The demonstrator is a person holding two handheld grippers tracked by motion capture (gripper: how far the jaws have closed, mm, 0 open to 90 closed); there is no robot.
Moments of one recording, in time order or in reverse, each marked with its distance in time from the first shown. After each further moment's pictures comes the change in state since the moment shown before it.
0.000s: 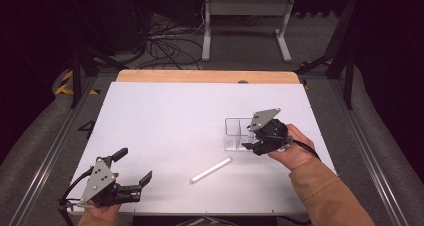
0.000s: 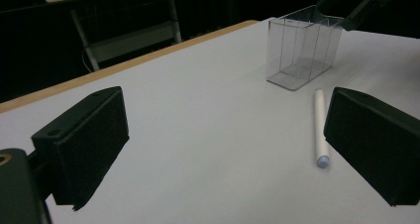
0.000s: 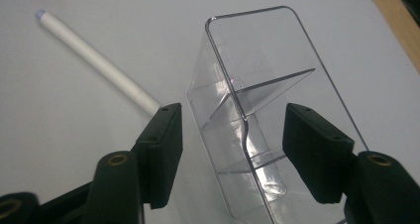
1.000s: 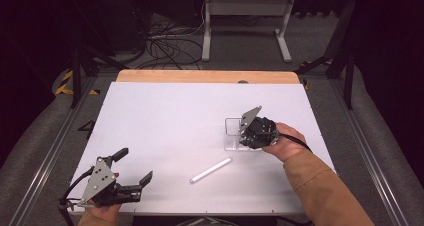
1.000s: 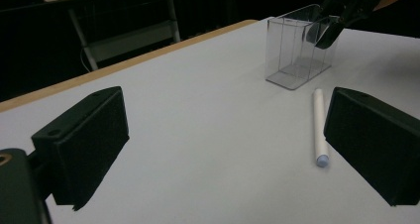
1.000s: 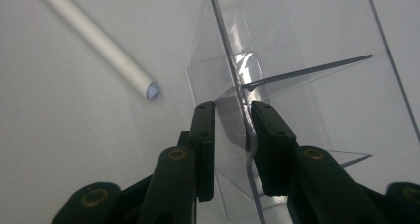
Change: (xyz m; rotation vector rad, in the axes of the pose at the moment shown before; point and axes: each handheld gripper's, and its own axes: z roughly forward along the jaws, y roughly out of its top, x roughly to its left) left arm 0.000 0.000 0.001 0.000 -0.005 -0.002; right arm -0.011 0.007 0.035 0.153 0.074 -0.076
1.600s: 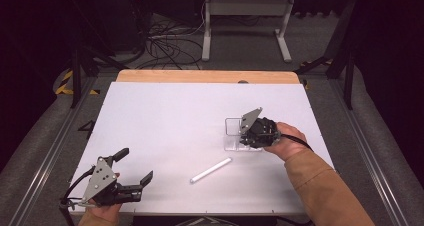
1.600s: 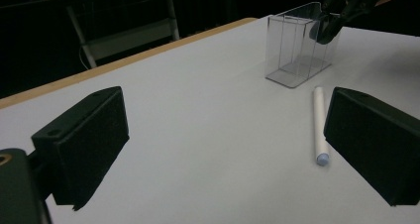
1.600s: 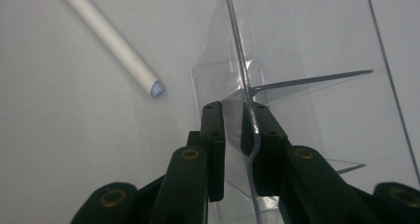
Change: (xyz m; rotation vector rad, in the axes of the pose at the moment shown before) left arm 0.001 -0.002 0.003 0.006 -0.006 -0.005; right arm 0.002 0.000 -0.004 -0.023 -0.006 -0.066
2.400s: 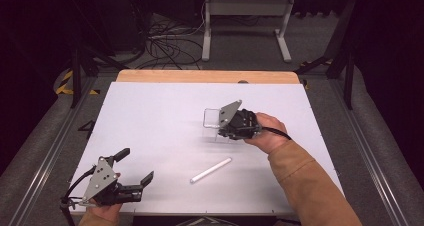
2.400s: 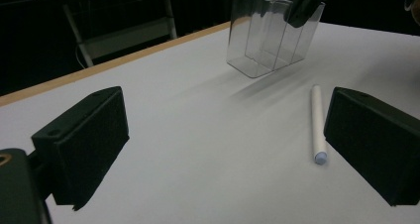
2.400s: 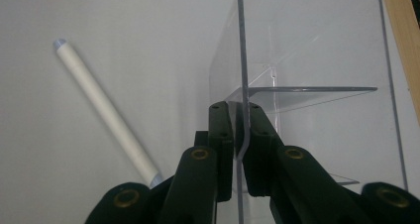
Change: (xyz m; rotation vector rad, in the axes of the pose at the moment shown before) left arm 0.000 -0.001 0.001 0.003 -0.009 0.000; right arm 0.002 0.067 -0.003 -0.091 0.000 -0.114
